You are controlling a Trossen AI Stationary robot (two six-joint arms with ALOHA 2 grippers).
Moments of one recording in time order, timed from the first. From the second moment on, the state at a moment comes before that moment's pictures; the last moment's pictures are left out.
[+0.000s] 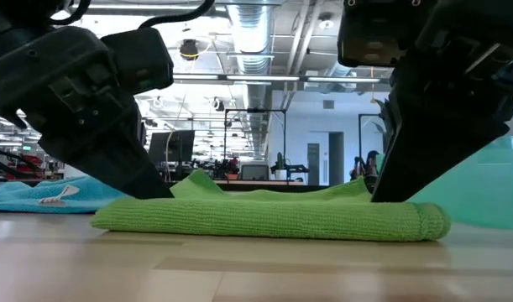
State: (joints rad) left arm -0.58 1.83 0.80 0.15 -0.50 -0.76; right arm 0.62 1.96 1.21 -0.45 0.36 0.78
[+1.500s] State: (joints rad) left arm -0.84 1.72 1.11 -0.24 -0.81 -0.21; right arm 0.91 1.89 1.23 -0.19 0.65 0.46
